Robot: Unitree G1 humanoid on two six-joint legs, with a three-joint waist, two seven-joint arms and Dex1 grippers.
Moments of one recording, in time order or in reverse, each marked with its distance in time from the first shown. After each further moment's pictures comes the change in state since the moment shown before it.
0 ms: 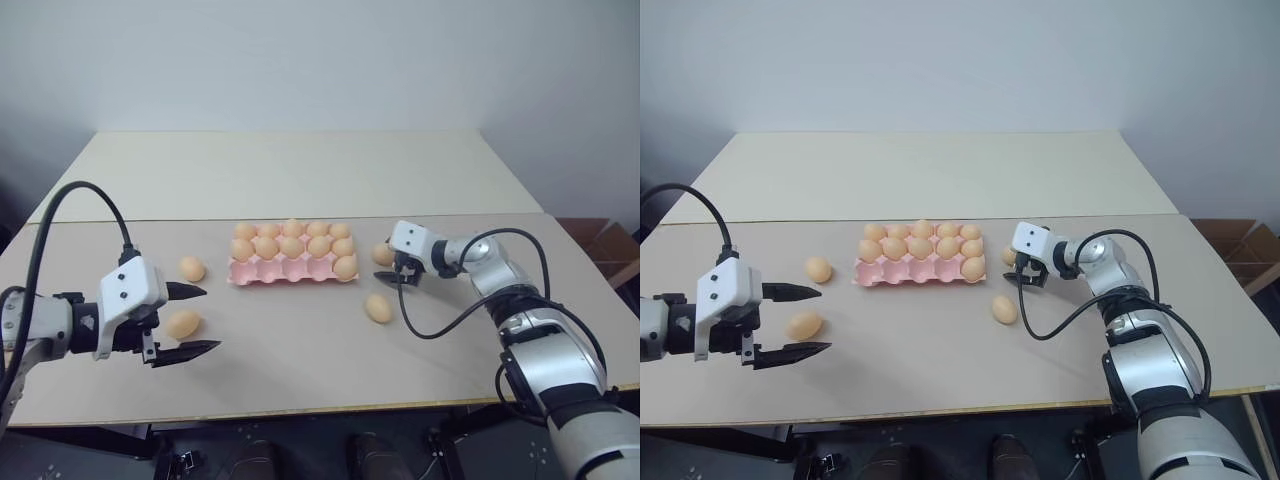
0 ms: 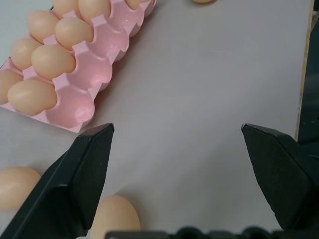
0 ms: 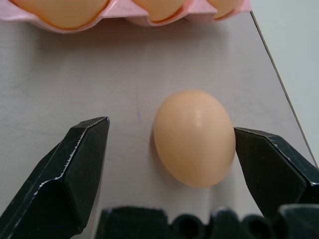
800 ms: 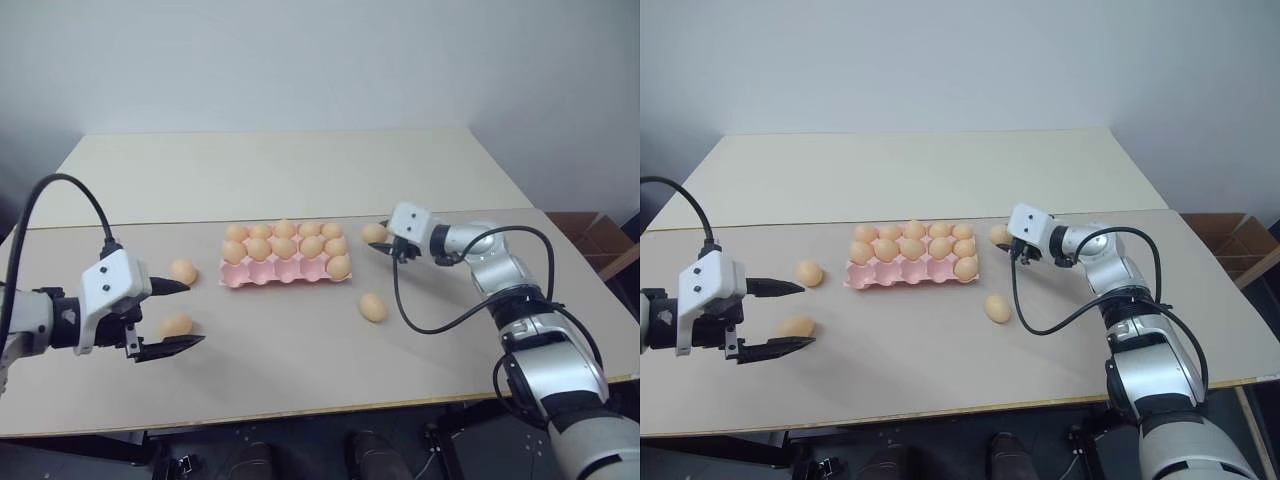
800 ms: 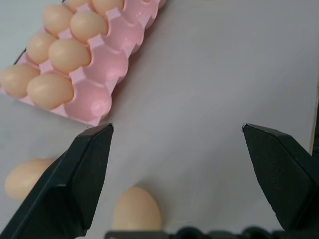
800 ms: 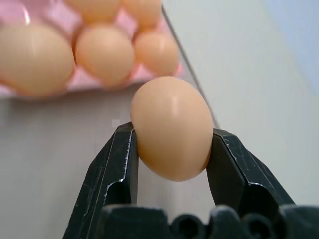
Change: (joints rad) left arm 0.019 0.040 0.042 0.074 0.032 -0.007 -0.052; right arm 0.102 0.001 -0.073 -0.409 0.091 0.062 -0.015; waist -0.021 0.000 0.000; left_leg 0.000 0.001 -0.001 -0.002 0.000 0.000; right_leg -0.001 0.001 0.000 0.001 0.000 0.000
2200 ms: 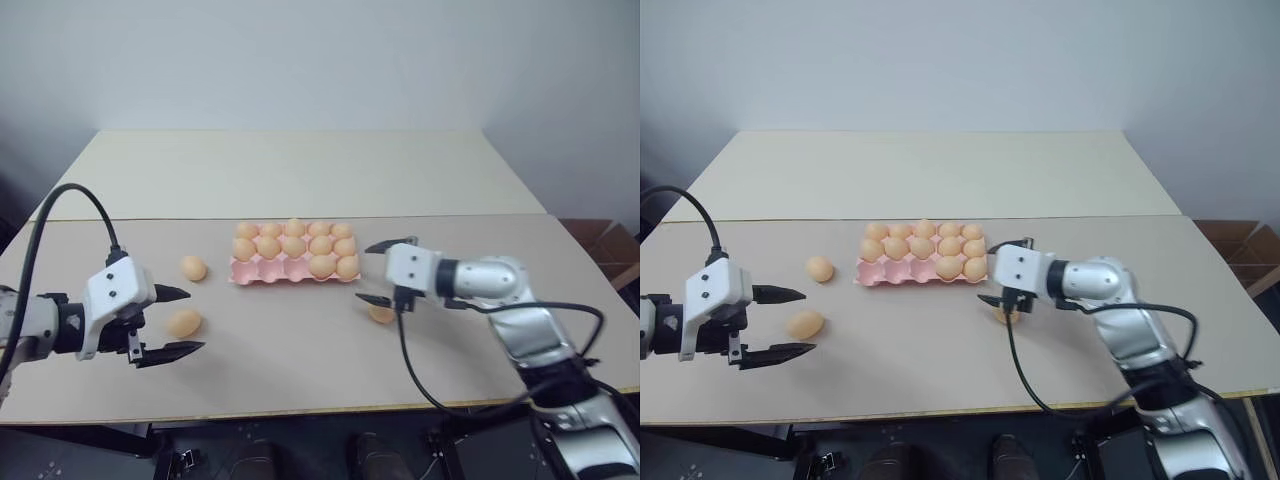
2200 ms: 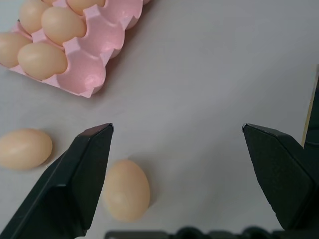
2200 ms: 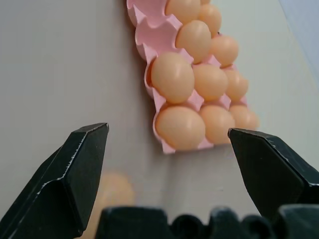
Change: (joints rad) left arm 0.017 0.000 -0.017 -0.026 0.003 0.003 0.024; right arm 0.454 -0.200 -0.051 -0.945 0.120 0.503 0.119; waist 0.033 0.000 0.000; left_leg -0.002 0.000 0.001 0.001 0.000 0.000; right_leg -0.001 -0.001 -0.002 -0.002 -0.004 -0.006
